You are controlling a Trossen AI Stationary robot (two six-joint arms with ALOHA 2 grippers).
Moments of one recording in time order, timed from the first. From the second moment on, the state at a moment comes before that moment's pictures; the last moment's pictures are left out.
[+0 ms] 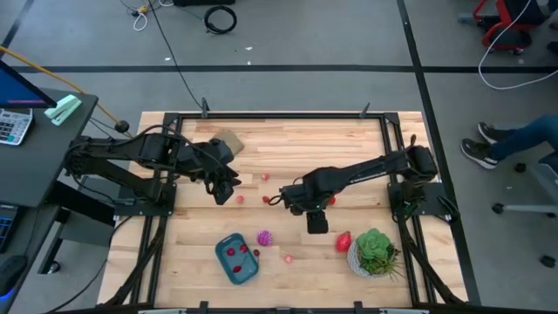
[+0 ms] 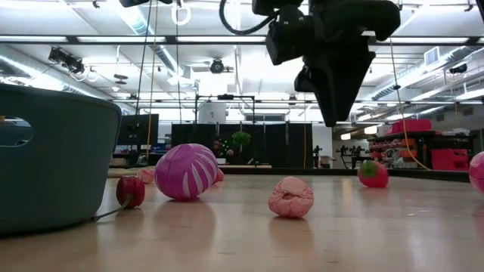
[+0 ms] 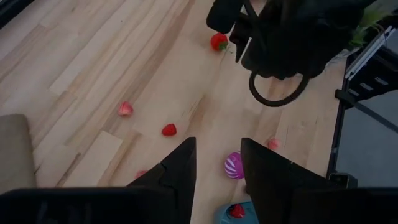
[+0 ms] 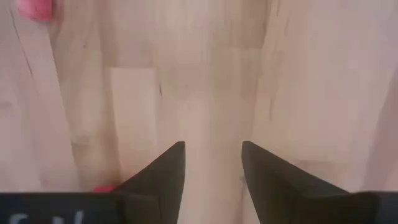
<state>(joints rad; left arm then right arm) -0.12 1.24 1.41 -0.98 -0.16 -0.61 0.13 1.89 1.51 -1.15 -0.06 0.13</state>
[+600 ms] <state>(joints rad) -0.12 1.24 1.41 -0.96 -0.16 -0.62 0.13 1.91 1.34 -1.12 0.13 -0.02</state>
